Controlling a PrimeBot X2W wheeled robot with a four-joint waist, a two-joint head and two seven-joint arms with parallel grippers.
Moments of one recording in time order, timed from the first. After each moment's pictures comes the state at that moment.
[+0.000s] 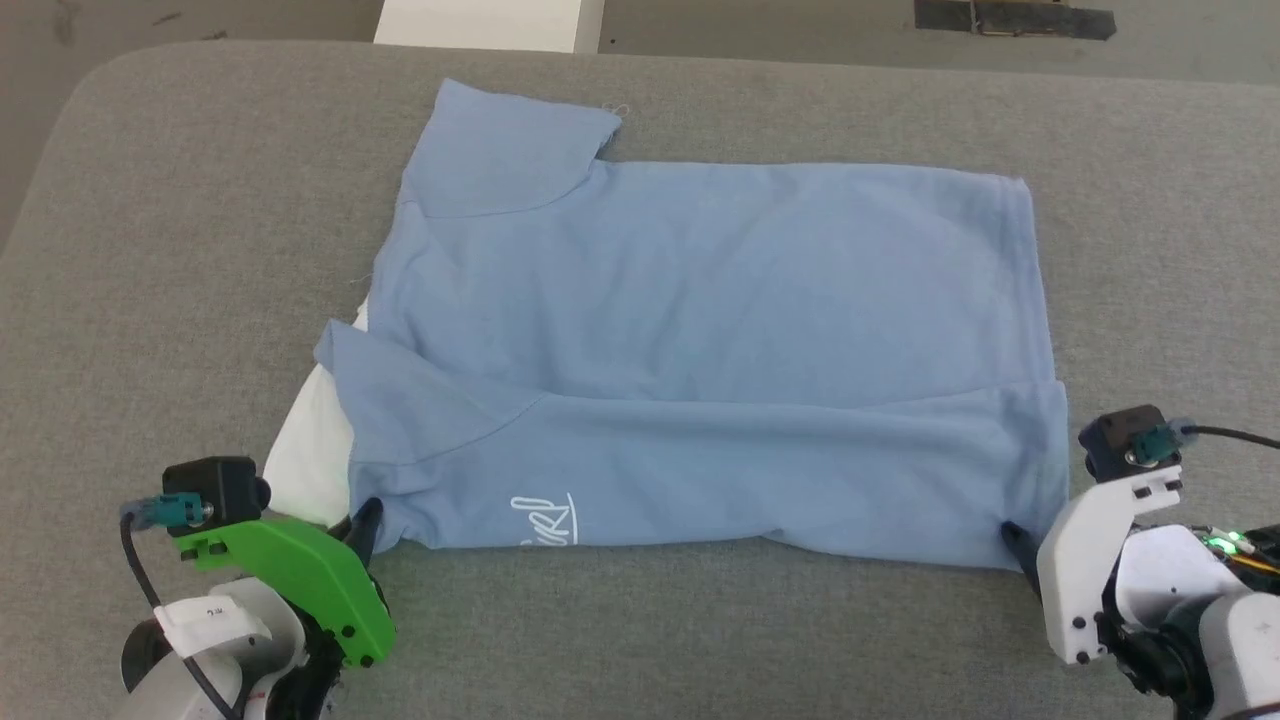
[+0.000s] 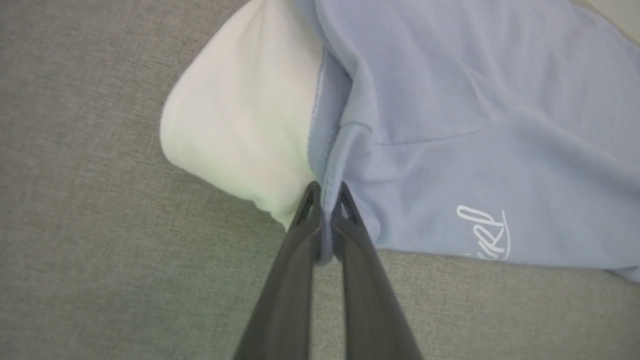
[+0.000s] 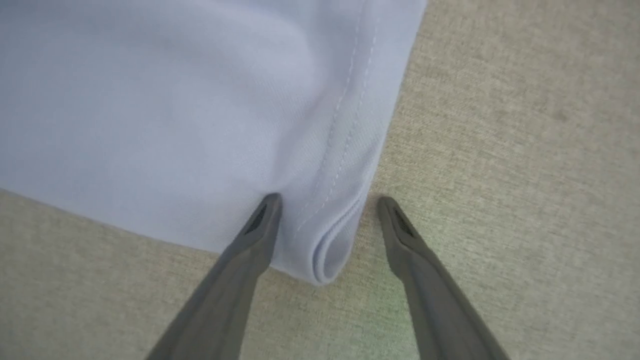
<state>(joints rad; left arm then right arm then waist) -0.11 0.58 -0.44 -0.12 -0.97 0.38 0.27 -0.11 -0.24 0.03 0.01 0.18 0.13 0.83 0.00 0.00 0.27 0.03</state>
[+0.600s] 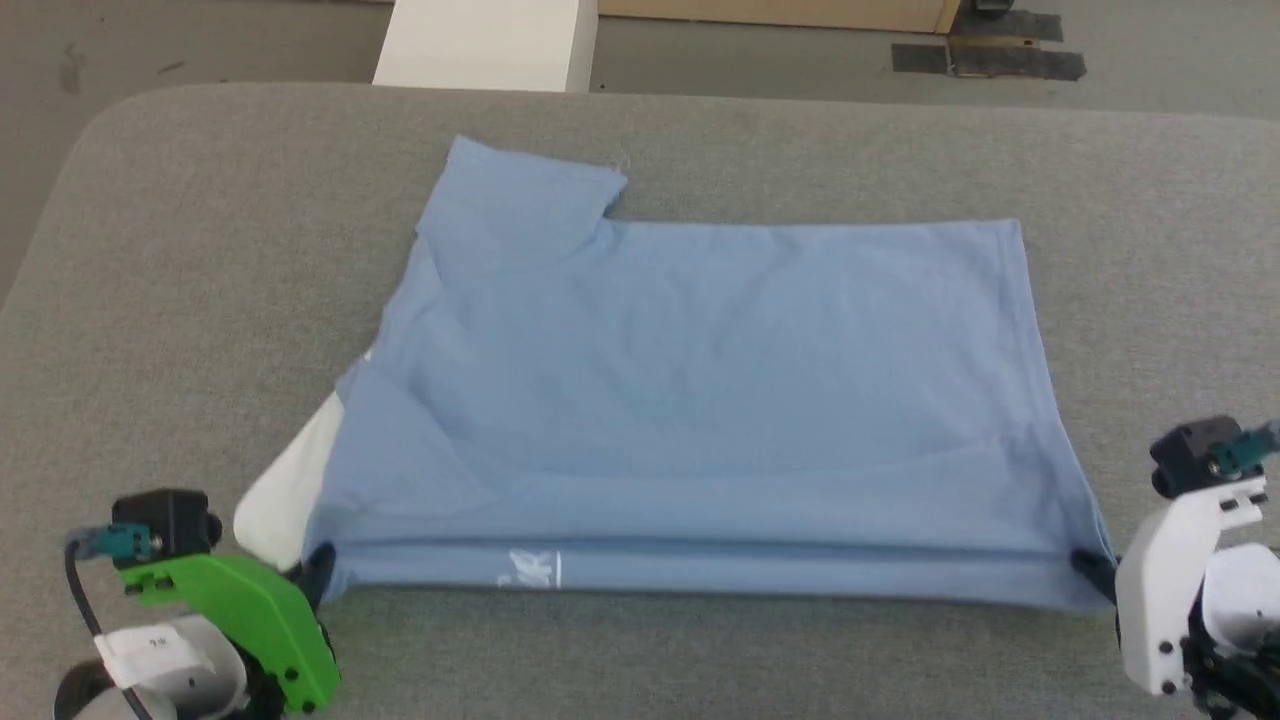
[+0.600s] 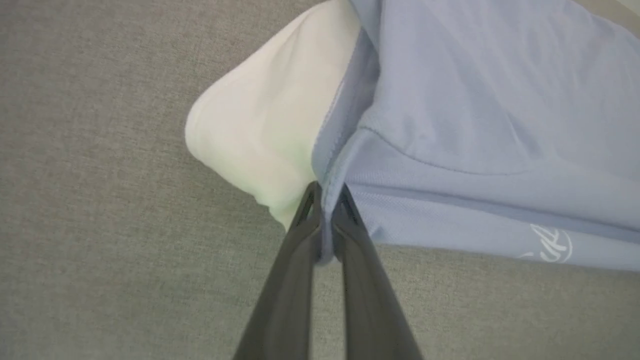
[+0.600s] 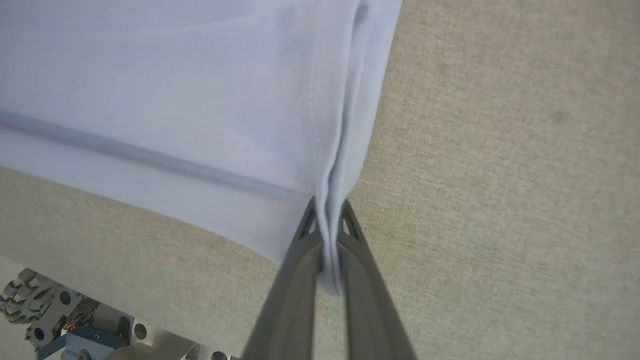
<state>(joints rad) -0.03 0.68 -0.39 -0.17 -0.99 0.41 0.33 -0.05 -0.36 -0.03 -0.11 0.43 0.13 0.97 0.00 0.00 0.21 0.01</state>
